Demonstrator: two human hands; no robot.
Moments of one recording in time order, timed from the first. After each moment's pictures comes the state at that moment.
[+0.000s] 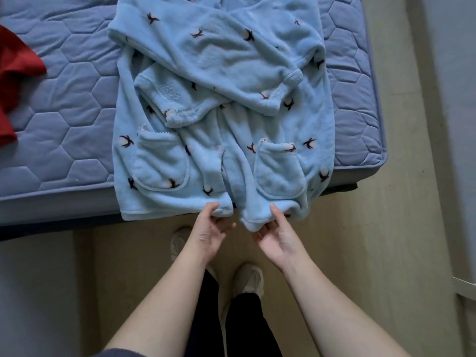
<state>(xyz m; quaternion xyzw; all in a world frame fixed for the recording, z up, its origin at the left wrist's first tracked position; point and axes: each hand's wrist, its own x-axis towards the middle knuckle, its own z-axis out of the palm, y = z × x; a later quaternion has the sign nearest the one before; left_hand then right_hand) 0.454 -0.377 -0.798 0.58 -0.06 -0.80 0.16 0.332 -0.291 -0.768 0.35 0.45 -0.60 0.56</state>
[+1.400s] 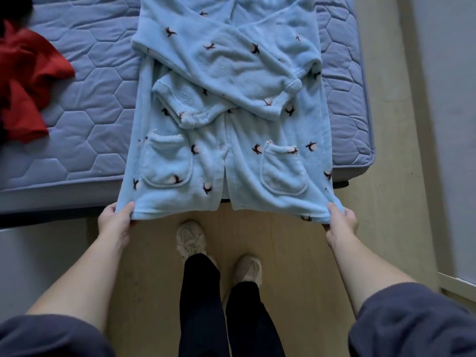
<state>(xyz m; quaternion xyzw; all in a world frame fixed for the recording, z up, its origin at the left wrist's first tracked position) 0.623 -0.466 -0.780 0.80 -0.26 -0.52 0.19 0.230 -0.230 -0.774 0.24 0.82 -0.44 0.28</state>
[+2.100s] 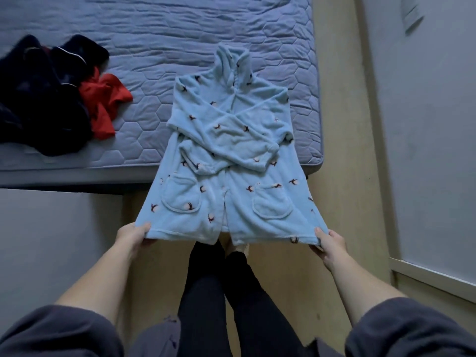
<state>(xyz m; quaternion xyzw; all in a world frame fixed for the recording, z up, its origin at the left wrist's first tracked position) 0.665 -0.352 -0.561 0.80 -0.22 -0.55 0.05 0.267 -0.124 -0.528 0.23 0.79 -0.38 0.41</state>
